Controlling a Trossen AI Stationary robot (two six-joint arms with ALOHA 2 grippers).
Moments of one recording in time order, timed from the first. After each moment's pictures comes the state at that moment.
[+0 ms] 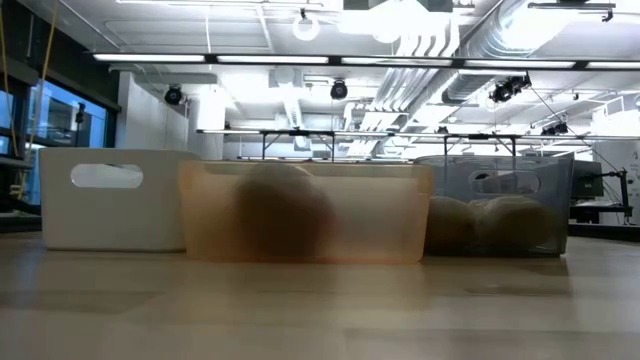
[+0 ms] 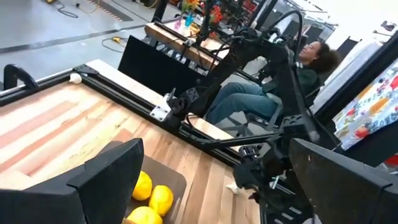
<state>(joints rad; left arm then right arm) -0.26 1.24 1.21 -0.15 -0.37 -0.55 0.95 1.83 1.20 -0.96 -0.34 1.96</state>
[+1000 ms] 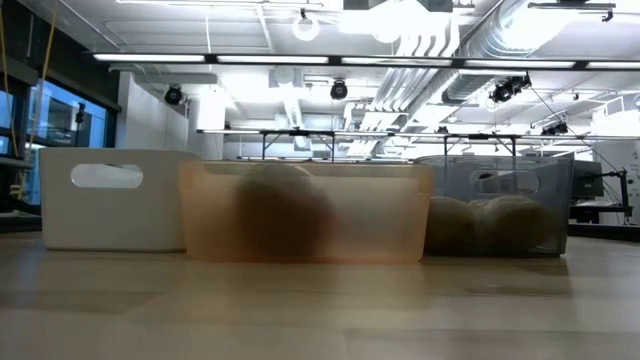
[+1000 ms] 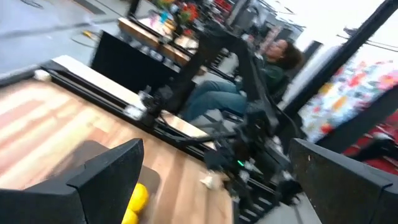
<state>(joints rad) -0.26 1.19 1.21 -0.15 -0.27 -0.57 0.98 1.71 1.11 -0.90 -0.26 2.19</state>
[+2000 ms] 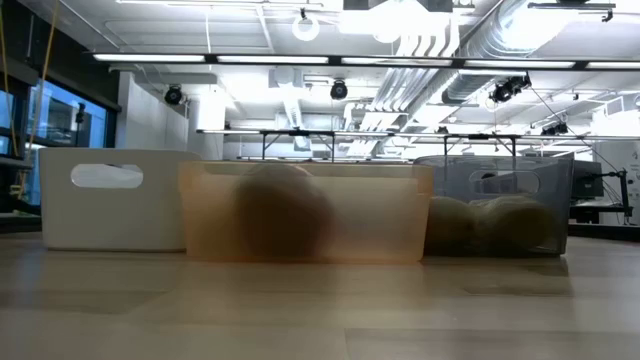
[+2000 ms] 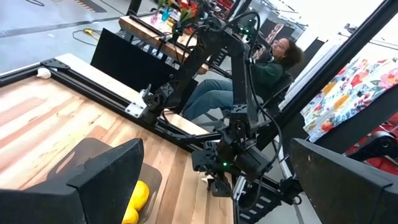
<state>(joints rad) -0.26 1.19 1.21 -0.16 -0.28 -0.57 0.97 1.69 0.90 -0.66 -0.26 2.24</state>
